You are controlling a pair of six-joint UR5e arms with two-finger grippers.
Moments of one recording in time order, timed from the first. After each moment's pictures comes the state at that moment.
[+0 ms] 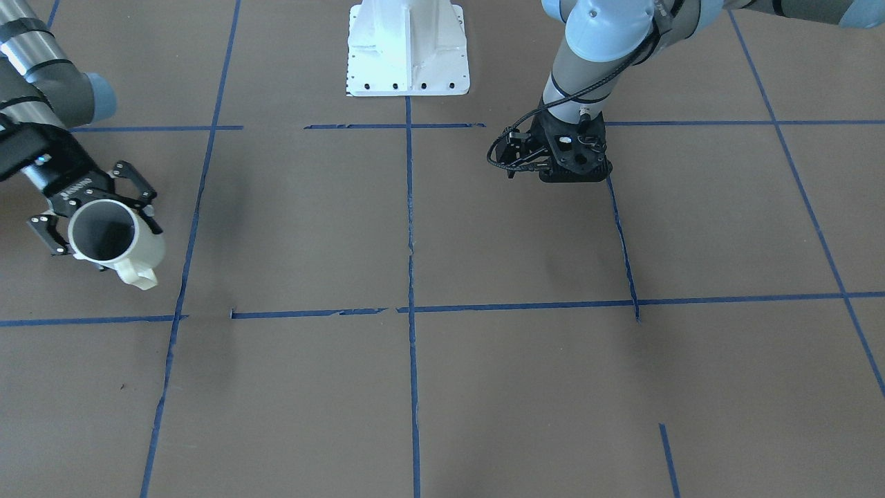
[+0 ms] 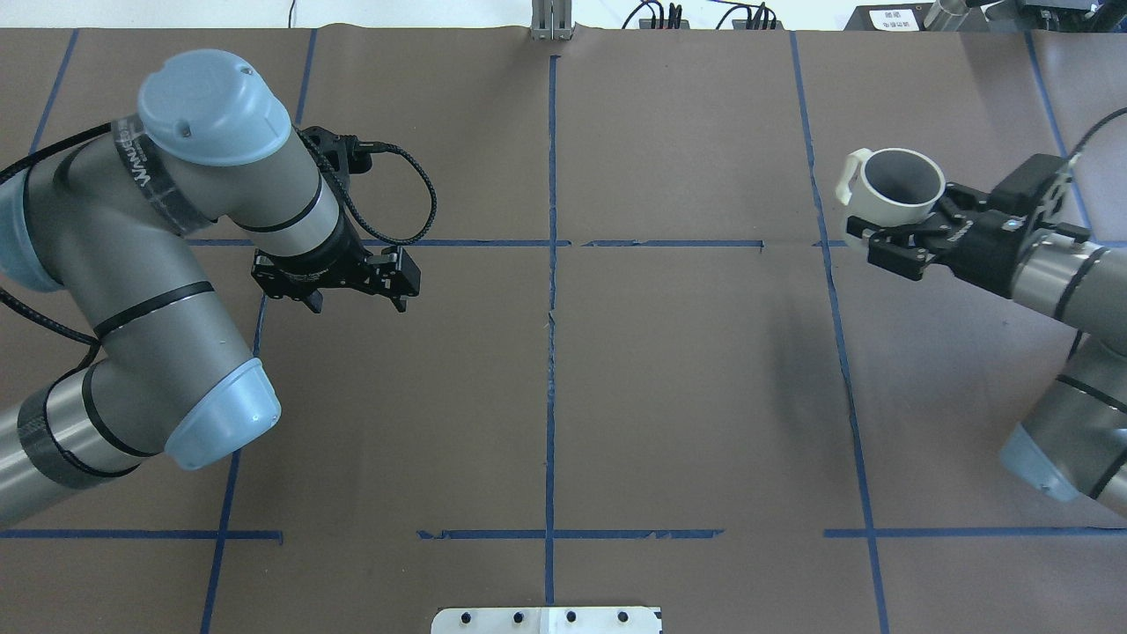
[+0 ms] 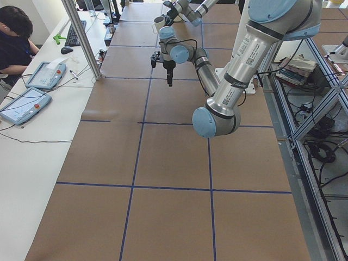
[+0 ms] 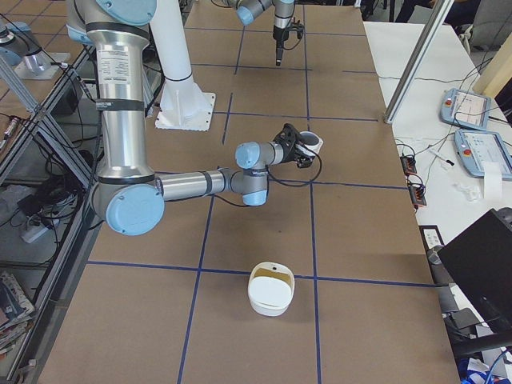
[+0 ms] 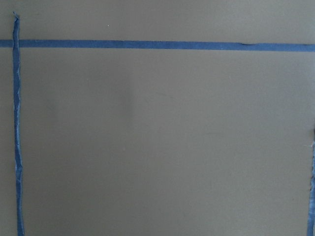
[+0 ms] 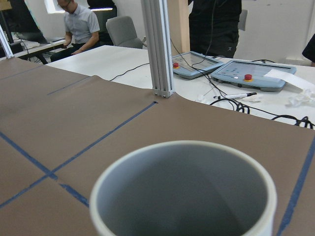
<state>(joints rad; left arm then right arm) -0.71 -2.14 -1.91 -1.35 -2.09 -1.07 0.76 -1.49 1.54 -0.03 1.60 0.63</state>
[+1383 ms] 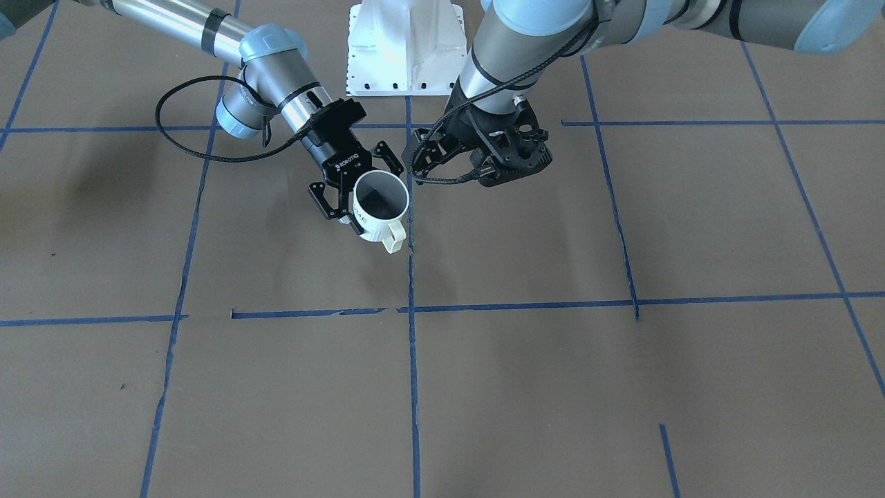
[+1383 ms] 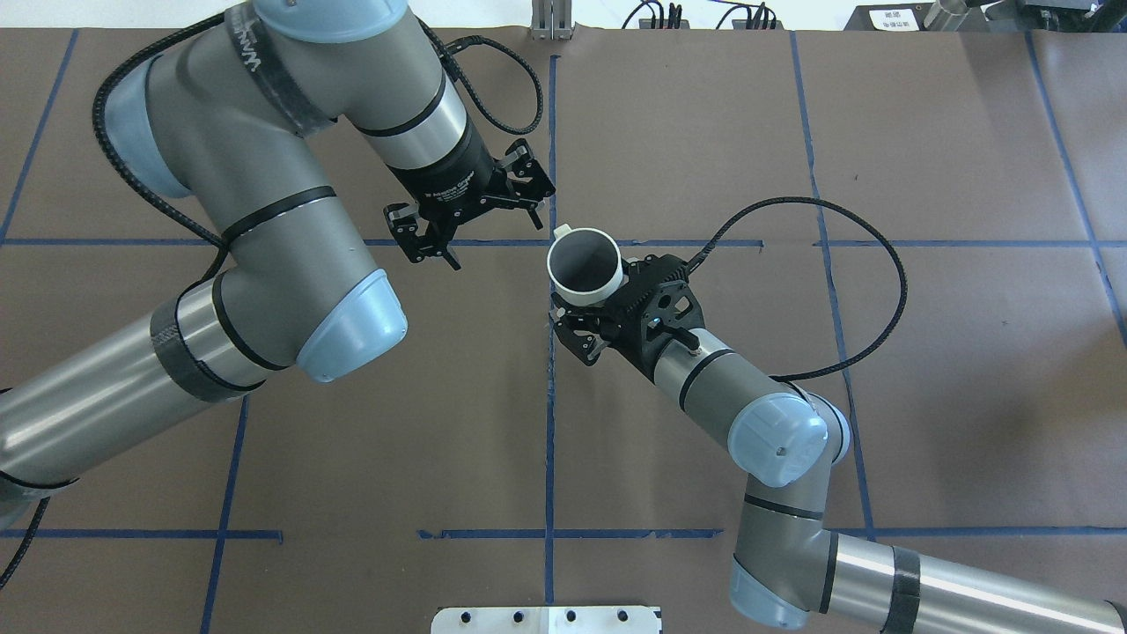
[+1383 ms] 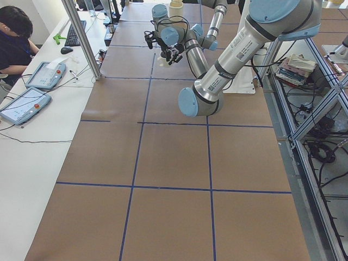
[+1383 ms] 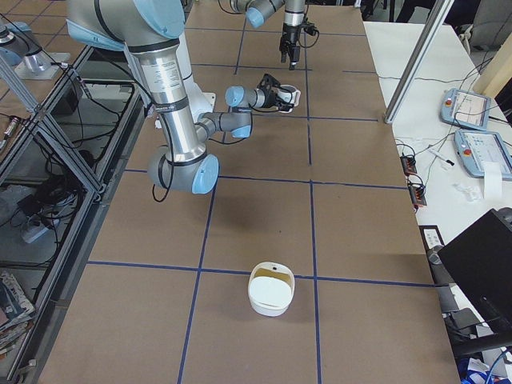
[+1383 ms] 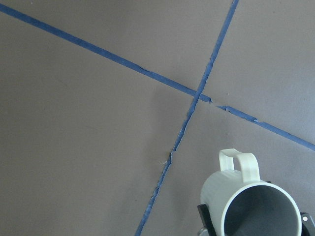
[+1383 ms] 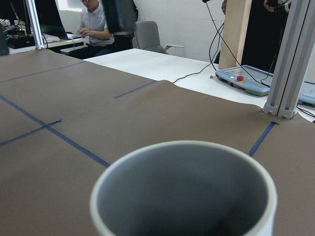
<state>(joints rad) -0.73 -2.42 -1.70 -1.48 -2.21 -1.56 0.32 -1.10 1.52 -0.38 1.08 0.55</state>
